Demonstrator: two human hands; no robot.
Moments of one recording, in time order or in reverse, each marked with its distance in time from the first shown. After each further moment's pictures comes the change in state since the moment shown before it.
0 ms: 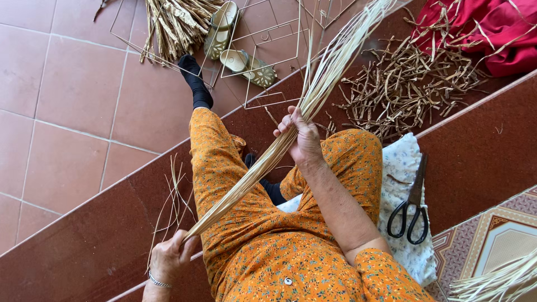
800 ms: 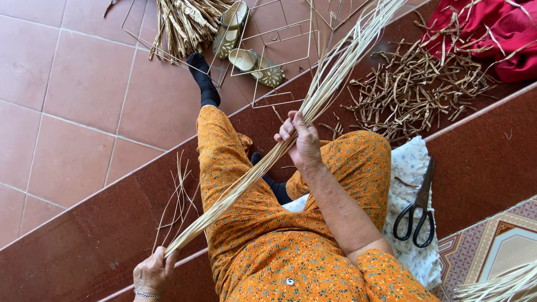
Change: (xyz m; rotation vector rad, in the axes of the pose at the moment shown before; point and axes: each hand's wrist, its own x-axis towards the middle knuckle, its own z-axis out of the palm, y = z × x) left_hand -0.077 -0.107 0.027 0.342 -0.053 -0.250; right_hand -0.003 0.024 0.010 -0.058 0.018 0.001
